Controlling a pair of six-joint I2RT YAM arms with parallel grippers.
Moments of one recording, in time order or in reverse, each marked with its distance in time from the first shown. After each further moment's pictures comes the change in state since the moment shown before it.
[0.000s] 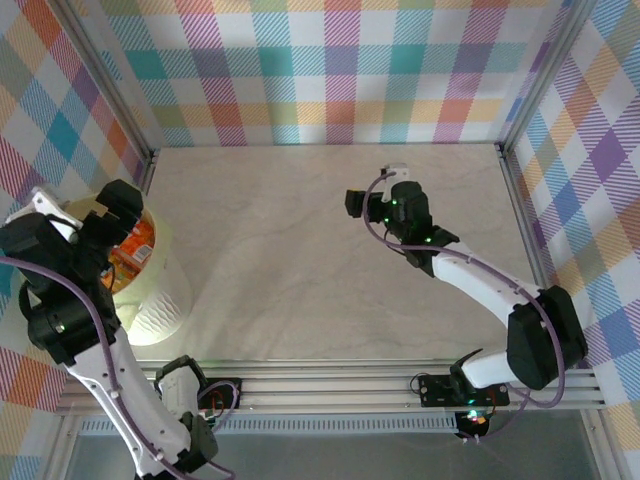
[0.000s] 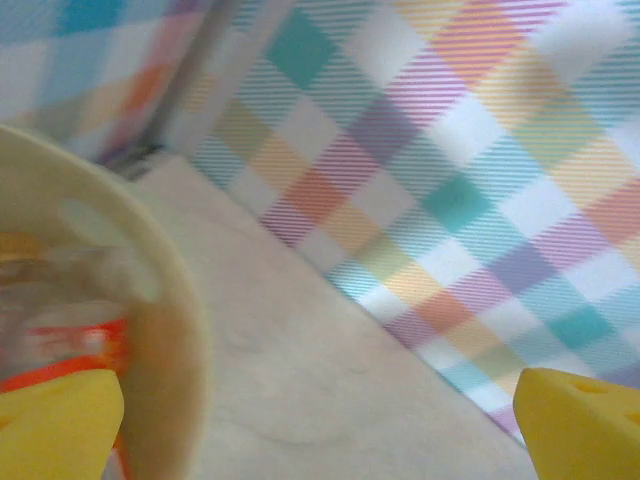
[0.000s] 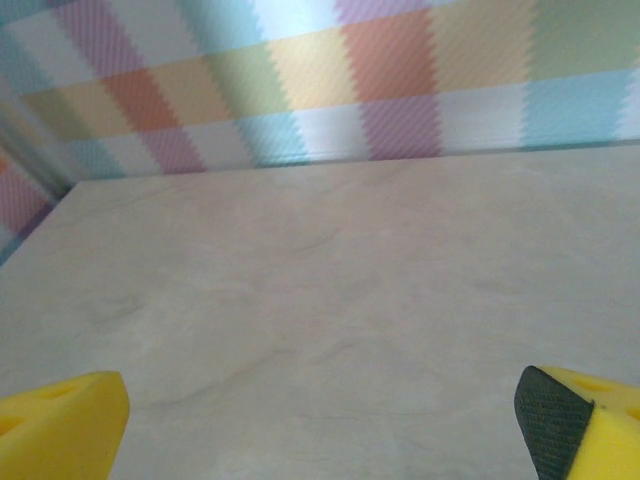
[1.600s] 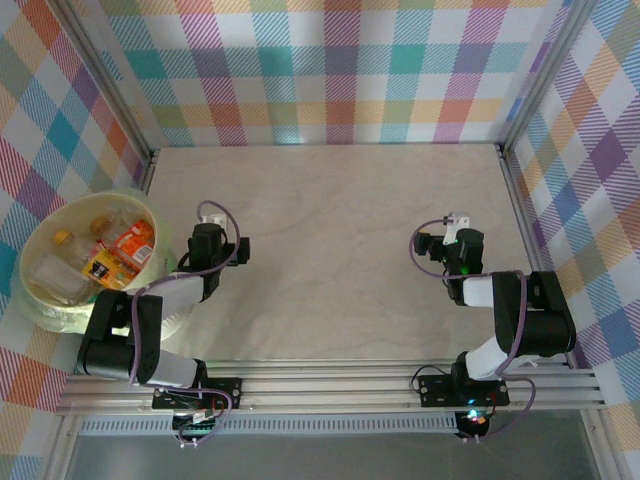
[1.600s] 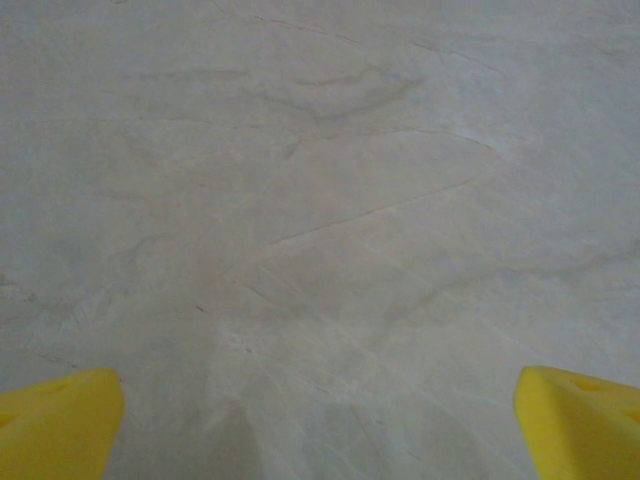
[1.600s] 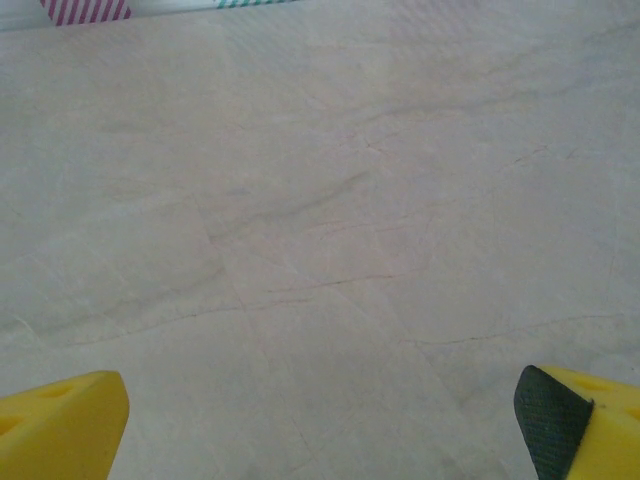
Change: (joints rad) left arm -0.680 0.621 -0.935 1.211 -0.629 0.523; right arm -0.504 0.151 -0.538 0.591 -0.212 -0.278
